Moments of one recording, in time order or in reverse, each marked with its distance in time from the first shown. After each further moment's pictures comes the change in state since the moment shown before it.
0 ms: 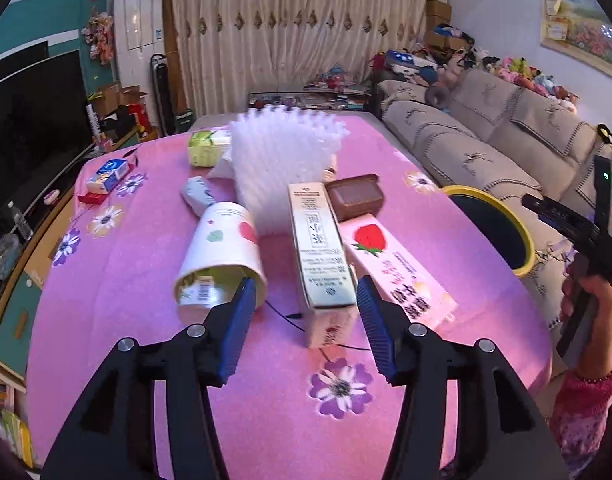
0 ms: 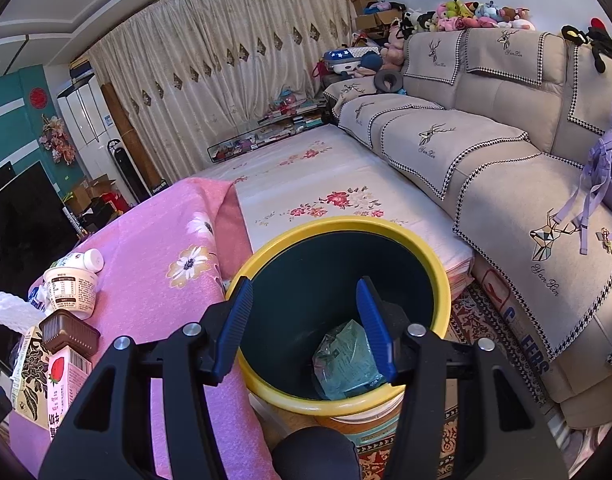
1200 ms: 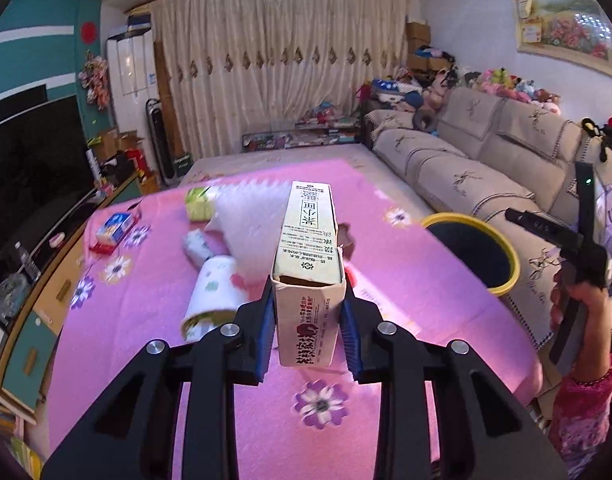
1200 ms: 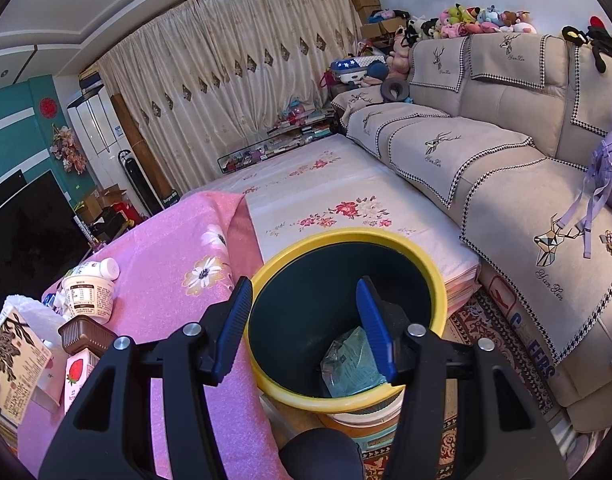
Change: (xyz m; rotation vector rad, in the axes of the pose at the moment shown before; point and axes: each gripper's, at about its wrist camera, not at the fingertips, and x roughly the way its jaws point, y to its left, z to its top) left arm -0.044 -0.025 0.019 0.082 -0.146 0.005; right arm -0.027 -0.008 0.004 0.014 -0.053 0.032
